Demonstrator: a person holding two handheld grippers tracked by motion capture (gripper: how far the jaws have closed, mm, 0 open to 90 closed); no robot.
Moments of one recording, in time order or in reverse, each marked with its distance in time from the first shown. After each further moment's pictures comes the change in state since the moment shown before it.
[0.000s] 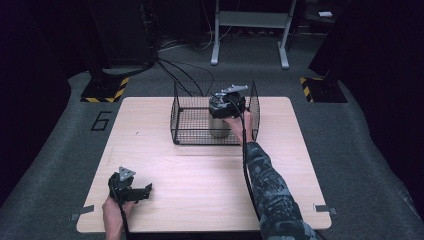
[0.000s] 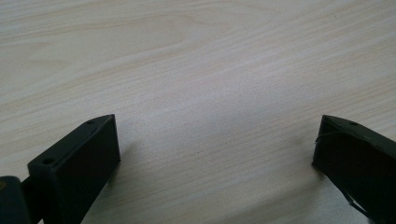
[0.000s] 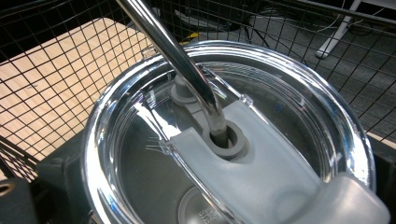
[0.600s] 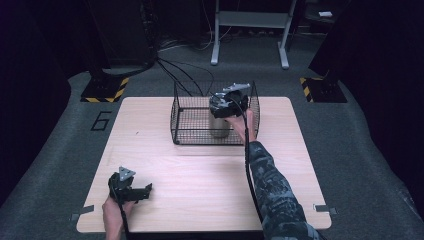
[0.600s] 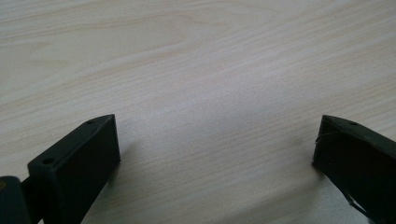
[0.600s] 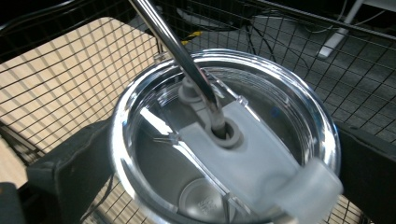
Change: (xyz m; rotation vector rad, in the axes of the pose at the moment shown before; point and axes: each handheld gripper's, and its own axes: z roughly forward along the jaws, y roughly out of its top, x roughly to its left) left arm 0.000 0.000 0.000 0.000 0.000 -0.001; right arm -0.001 0.006 -0.014 0.008 0.009 -0.018
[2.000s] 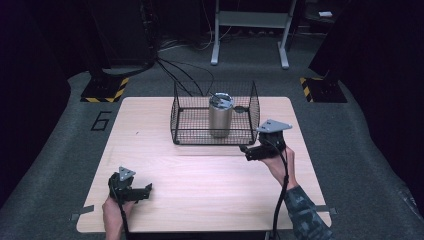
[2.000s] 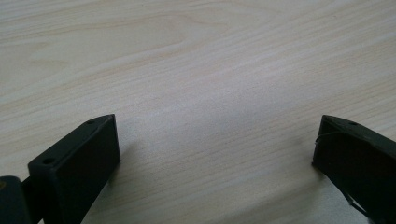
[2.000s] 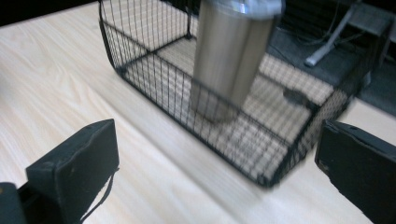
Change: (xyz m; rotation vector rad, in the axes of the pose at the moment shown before) left arm 0.000 0.000 0.000 0.005 -0.004 0.000; right arm 0.026 -0.093 -0.157 -0.032 -0.014 -0.122
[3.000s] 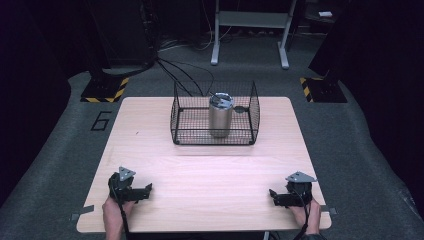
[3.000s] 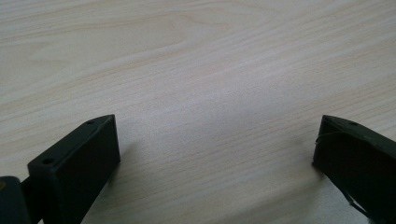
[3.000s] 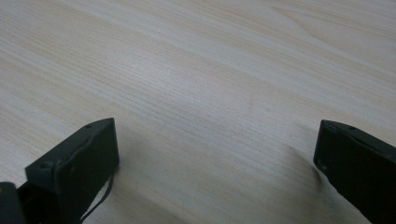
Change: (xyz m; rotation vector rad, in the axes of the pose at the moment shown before) left arm 0.000 0.000 0.000 0.000 0.003 -0.003; right arm -0.005 -0.187 -0.030 0.228 -0.152 0.218
